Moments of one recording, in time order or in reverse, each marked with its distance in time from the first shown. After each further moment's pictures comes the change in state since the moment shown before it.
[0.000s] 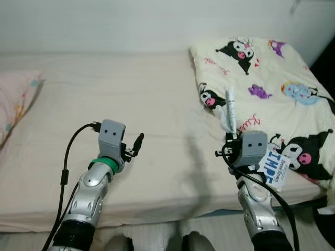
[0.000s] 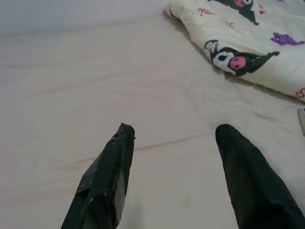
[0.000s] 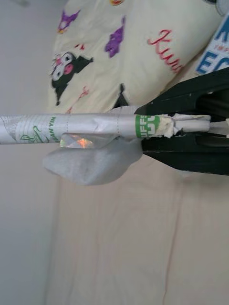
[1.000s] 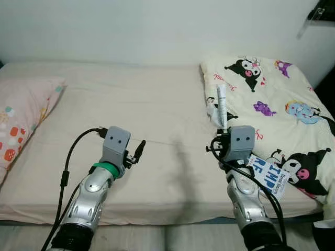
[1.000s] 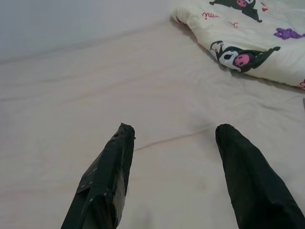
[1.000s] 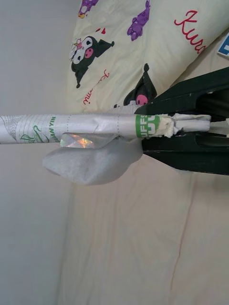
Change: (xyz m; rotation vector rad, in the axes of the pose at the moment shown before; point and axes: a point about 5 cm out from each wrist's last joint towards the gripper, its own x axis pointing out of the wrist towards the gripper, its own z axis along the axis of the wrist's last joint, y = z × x) left arm -0.006 -0.002 -0.016 0.105 0.023 -0.019; right arm 0.014 0.022 0.001 0.010 0.017 0.001
